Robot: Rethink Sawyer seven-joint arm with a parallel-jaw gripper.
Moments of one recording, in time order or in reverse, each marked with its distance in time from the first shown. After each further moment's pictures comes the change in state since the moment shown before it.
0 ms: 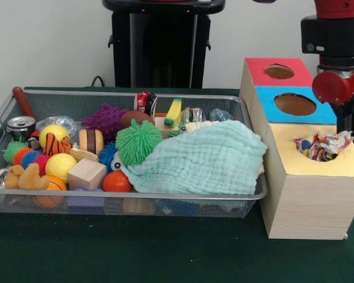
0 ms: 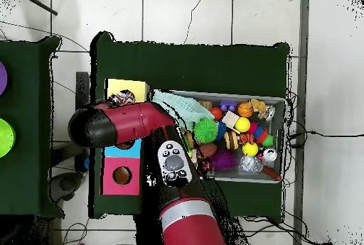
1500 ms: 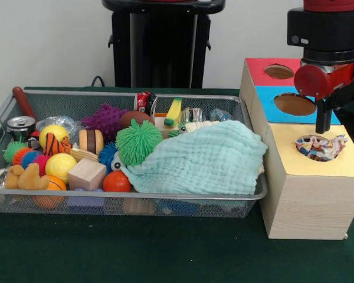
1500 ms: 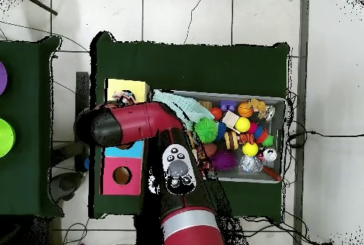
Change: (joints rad) arm 0.009 -0.024 -0.057 -0.007 -0.003 0.069 0.000
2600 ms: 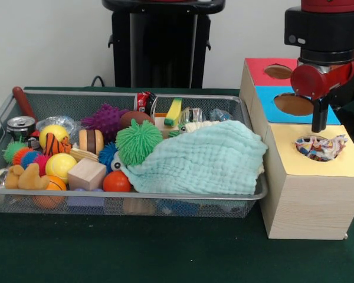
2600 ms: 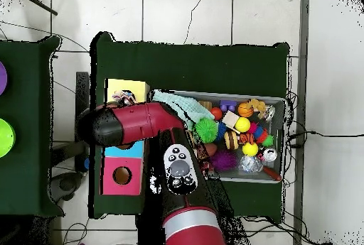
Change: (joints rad) arm -0.005 0.000 0.000 0.000 -0.003 0.018 0.000
